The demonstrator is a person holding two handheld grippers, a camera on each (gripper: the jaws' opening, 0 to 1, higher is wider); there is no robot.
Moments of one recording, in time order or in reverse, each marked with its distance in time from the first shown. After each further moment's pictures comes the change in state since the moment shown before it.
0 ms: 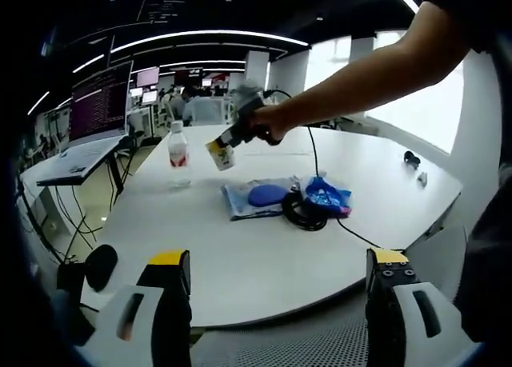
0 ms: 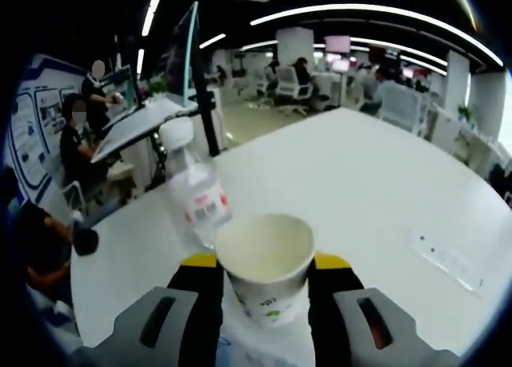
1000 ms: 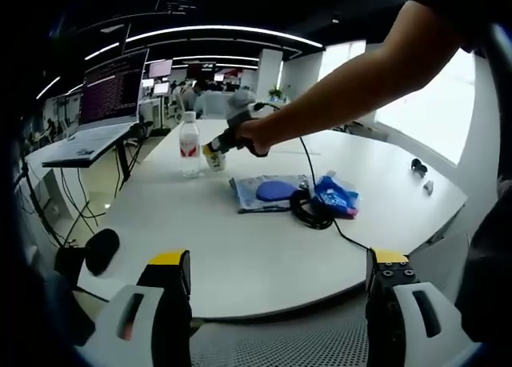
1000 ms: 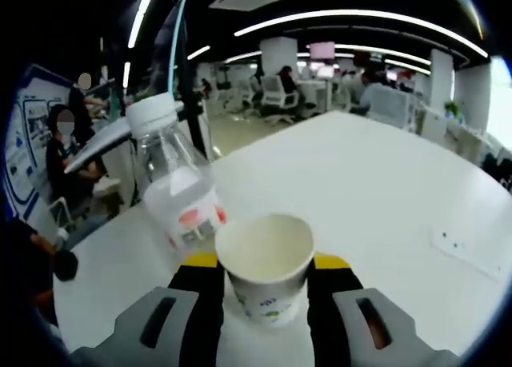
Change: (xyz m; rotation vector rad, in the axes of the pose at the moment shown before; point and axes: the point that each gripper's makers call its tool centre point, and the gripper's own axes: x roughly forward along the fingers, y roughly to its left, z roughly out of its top) left arm -0.002 0.008 -0.007 -0.057 0.006 0.038; right arm 0.055 0.011 0.007 0.050 -0.079 -0.062
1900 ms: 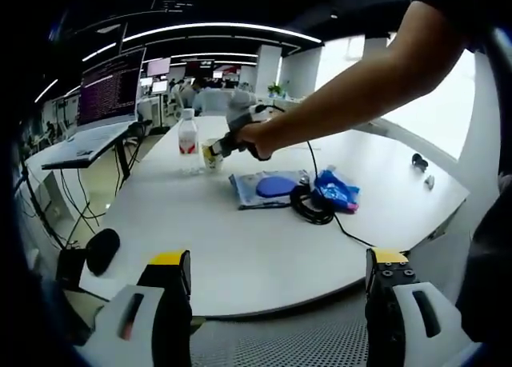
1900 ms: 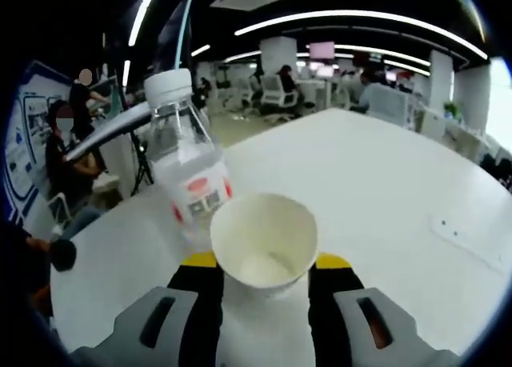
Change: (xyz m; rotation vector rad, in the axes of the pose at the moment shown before) left arm 0.002 0.000 -0.004 0.019 0.026 0.004; right arm -0.010 0.006 -0.022 -0.005 0.013 -0.002
